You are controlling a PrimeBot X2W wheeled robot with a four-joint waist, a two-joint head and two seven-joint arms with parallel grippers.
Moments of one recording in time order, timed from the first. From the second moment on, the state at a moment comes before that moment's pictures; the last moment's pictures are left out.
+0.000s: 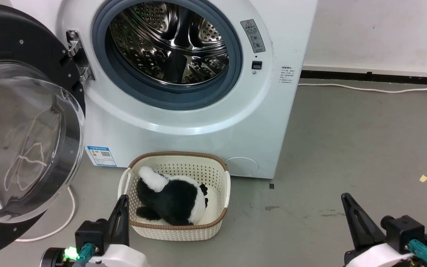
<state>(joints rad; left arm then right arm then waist) 0.04 0.09 -0.07 0.03 -0.08 0.05 -0.07 0.05 -0.05 -0.01 0.02 0.04 0.13 -0.08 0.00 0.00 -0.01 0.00</state>
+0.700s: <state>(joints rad) 0.02 0.07 -0.03 0.02 -0.04 0.02 -0.03 0.03 -0.05 -0.01 0.01 0.02 0.13 -0.04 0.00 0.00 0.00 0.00</state>
